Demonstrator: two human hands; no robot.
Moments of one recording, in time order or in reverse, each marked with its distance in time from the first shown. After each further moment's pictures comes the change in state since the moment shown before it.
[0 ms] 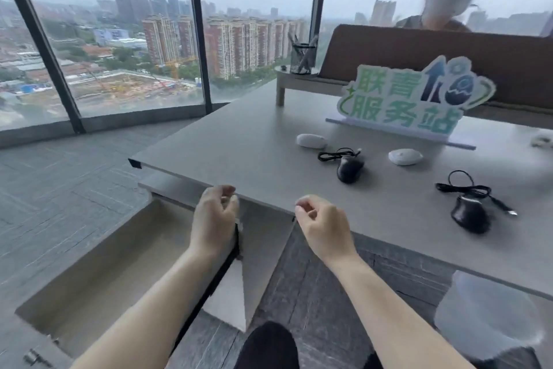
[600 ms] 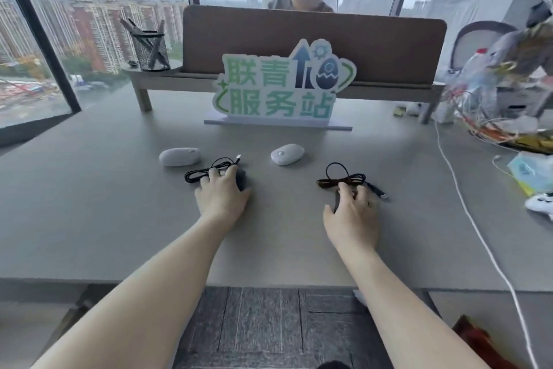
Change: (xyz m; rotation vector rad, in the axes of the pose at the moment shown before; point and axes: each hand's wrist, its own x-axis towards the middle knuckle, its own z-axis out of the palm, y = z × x) left_hand 0.079 0.144 0.280 0.574 -0.357 0.226; right_hand 0.053 0.190 -0.183 -0.667 0.431 0.544
